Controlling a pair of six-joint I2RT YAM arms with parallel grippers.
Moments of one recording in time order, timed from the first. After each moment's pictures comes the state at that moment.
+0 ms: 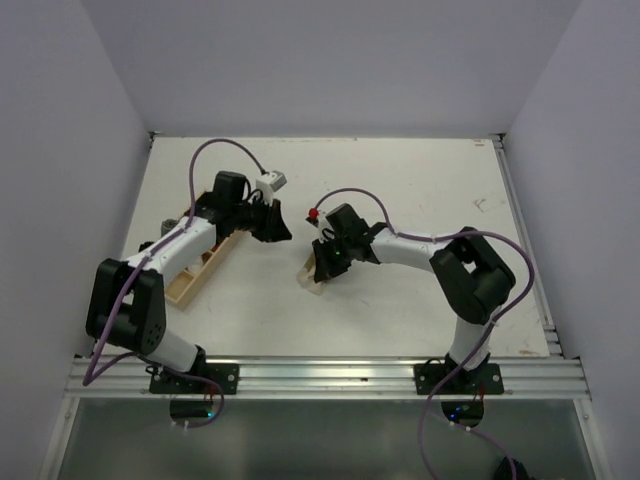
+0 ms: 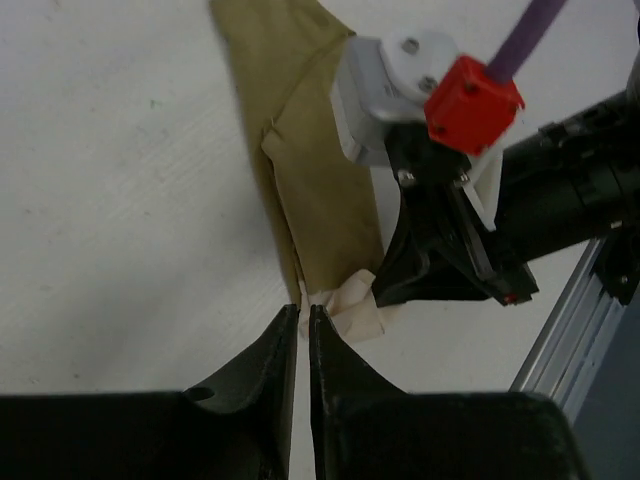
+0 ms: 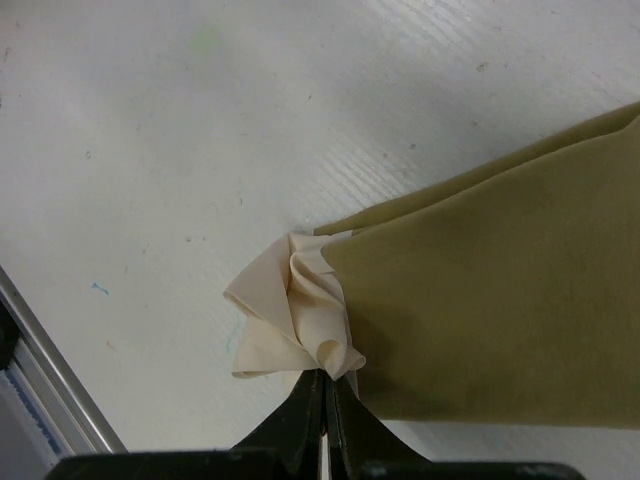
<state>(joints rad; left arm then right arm) -0.29 1.53 1.03 -0.26 0.65 -0.03 0.73 1.83 1.09 -0.24 -0.37 0.29</state>
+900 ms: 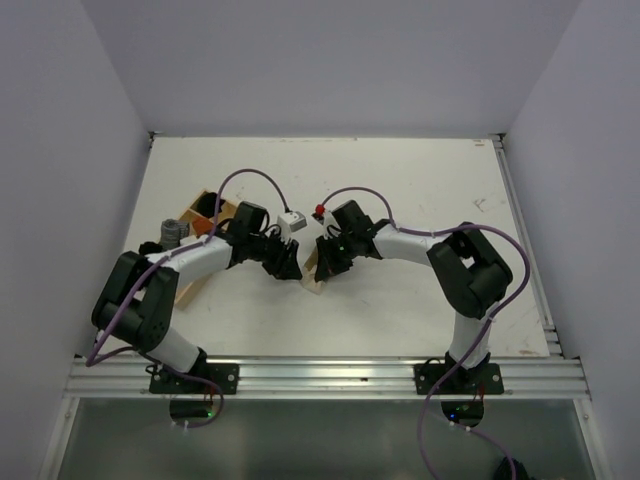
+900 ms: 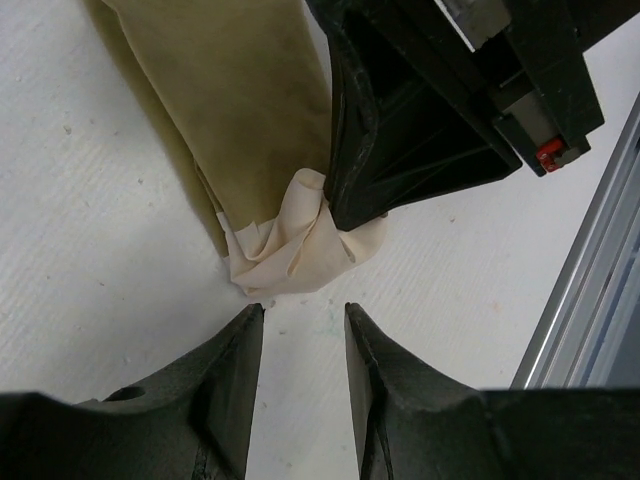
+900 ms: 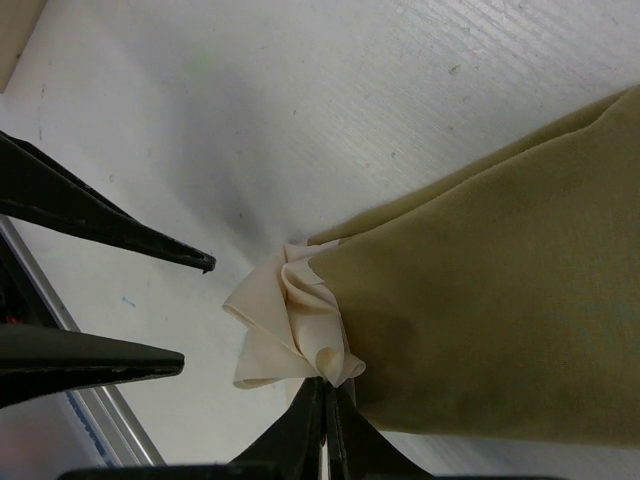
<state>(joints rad) -0.42 1.55 0.80 -0.20 0.67 0.11 0.67 1.88 1.10 -0.23 -0.49 0.35</state>
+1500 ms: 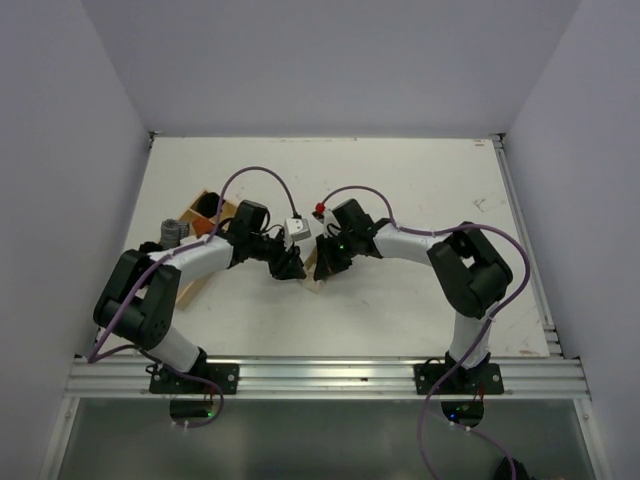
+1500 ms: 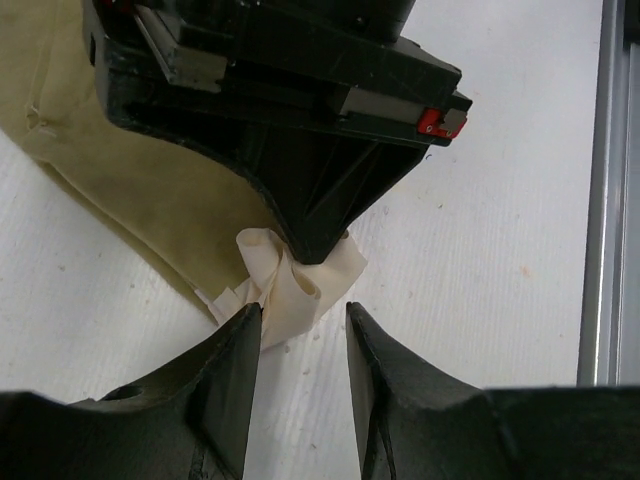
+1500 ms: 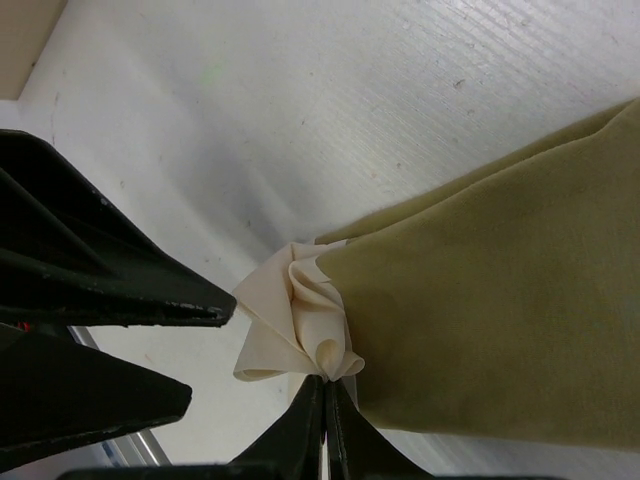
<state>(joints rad) -0.42 1.56 0.80 -0.16 0.82 0.45 0.67 1.88 1.11 -0.22 -0.50 0.36</state>
